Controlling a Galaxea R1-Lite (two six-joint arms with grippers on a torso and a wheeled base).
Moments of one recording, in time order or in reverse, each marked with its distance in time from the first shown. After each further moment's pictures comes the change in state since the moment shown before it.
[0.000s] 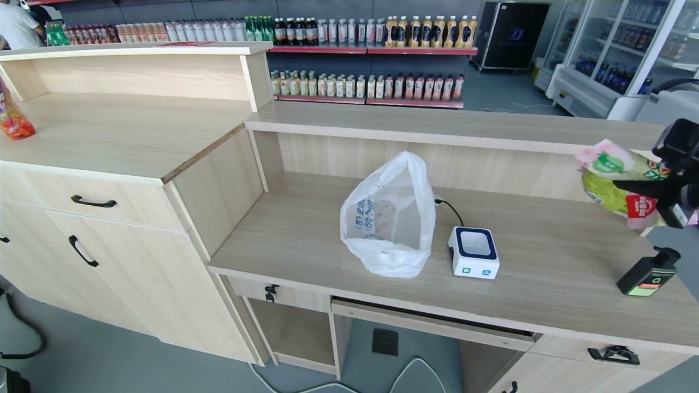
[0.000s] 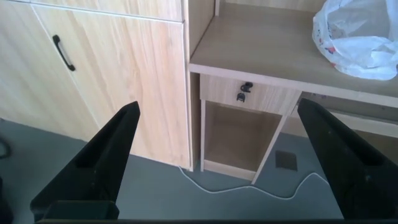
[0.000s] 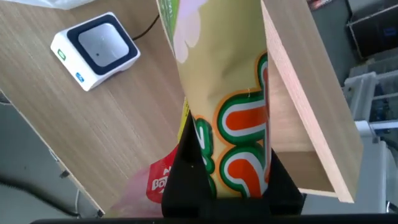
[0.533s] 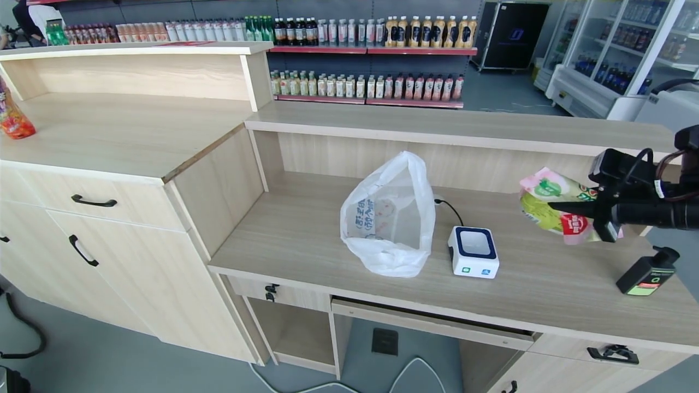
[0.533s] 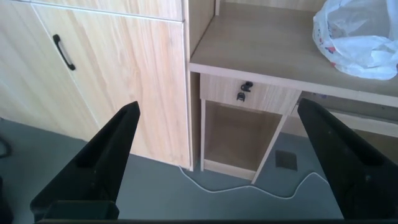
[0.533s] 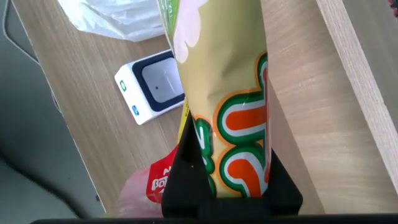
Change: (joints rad) left arm 0.000 0.000 0.000 0.000 0.000 0.000; right arm 0.114 0.192 -0.002 -0.072 0.144 -0.012
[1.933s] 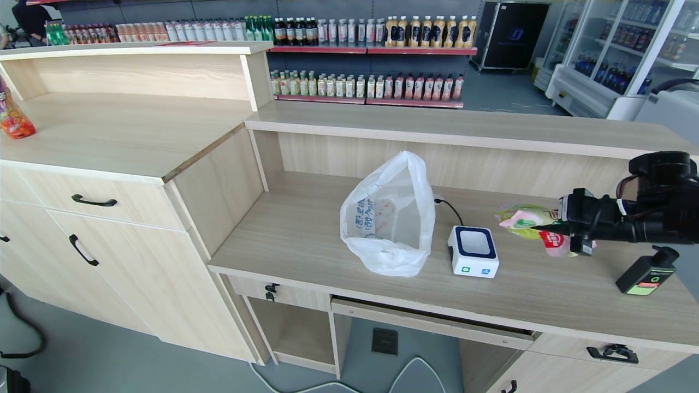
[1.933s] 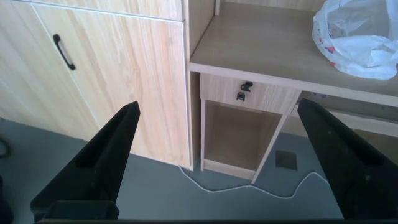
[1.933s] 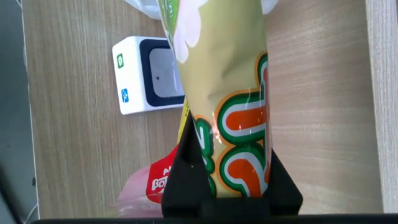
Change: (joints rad) left arm 0.000 0.000 0.000 0.000 0.000 0.000; right arm 0.007 0.175 -0.033 -0.016 0.056 -0.412
